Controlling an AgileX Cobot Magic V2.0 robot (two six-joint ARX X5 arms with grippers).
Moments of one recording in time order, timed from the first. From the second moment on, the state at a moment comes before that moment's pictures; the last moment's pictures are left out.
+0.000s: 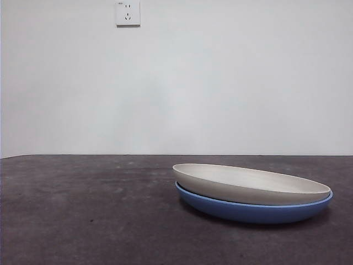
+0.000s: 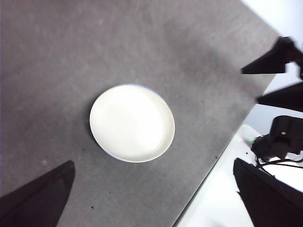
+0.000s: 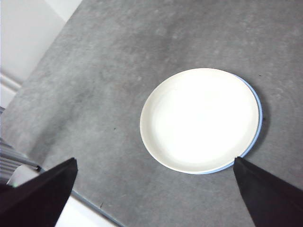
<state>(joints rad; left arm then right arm) -0.60 1.36 2.00 -1.36 0.37 0.04 0.16 0.63 0.97 -1.00 -0.52 0.21</state>
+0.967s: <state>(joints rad) -0.60 0.70 1.28 -1.15 0.31 0.07 0.16 0.83 0.98 -1.04 -0.52 0.27</state>
